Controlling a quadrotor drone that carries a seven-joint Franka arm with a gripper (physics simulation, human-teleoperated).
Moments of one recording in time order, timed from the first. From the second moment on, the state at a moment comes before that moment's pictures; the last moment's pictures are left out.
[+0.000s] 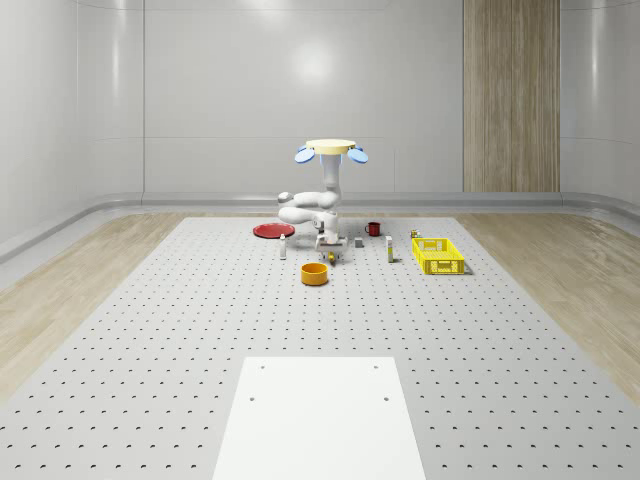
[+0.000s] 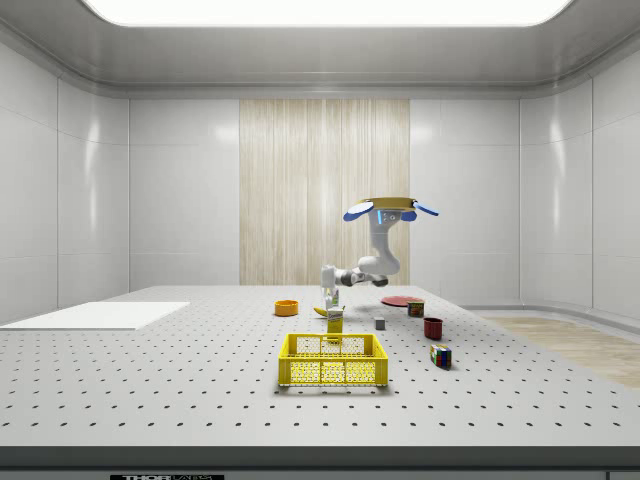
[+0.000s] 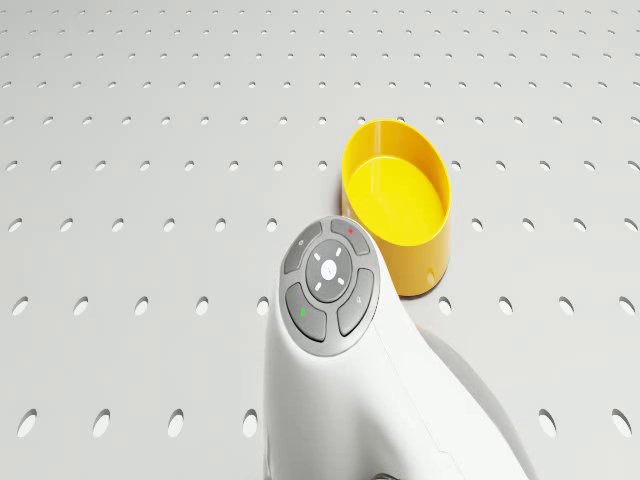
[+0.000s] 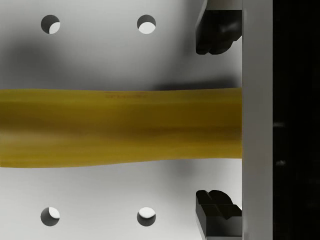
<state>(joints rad) -1.12 -1.42 1.24 -2.85 -1.93 1.52 1.63</state>
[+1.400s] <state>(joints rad) -1.13 -1.43 1.37 -2.88 -1.81 1.48 1.61</state>
